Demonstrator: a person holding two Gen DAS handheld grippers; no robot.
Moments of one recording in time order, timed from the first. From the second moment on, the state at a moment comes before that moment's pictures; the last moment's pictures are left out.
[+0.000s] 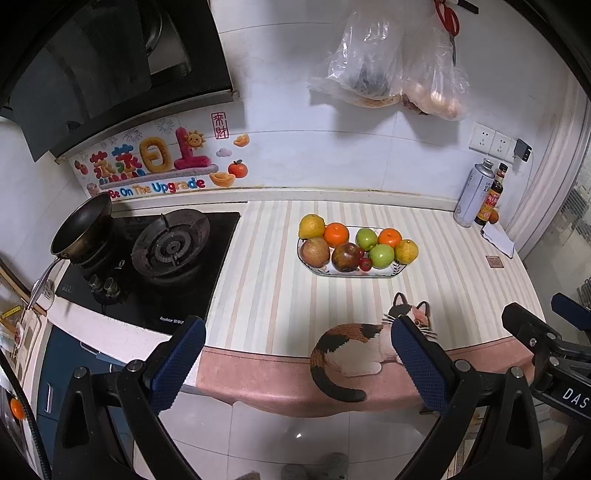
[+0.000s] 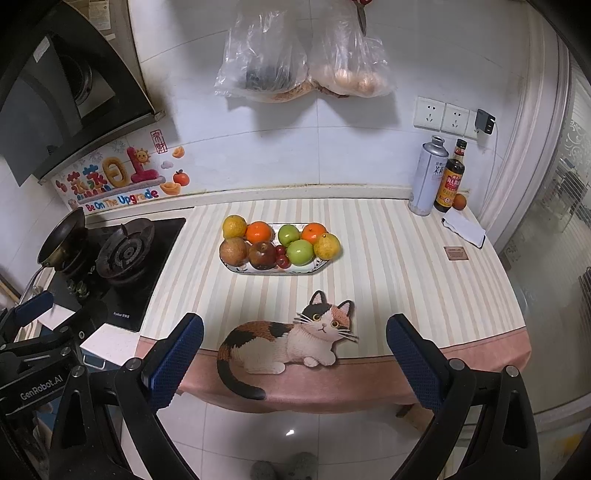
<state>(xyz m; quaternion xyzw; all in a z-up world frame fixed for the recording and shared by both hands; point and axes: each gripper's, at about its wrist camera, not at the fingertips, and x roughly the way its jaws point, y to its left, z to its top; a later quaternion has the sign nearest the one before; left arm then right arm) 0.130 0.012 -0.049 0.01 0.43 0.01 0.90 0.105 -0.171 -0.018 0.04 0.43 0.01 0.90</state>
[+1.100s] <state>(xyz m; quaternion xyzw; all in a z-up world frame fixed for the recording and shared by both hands) 0.127 0.009 -0.039 0.01 0.43 0.01 0.90 0.103 -0.170 -0.017 0.04 0.43 0.01 0.90</state>
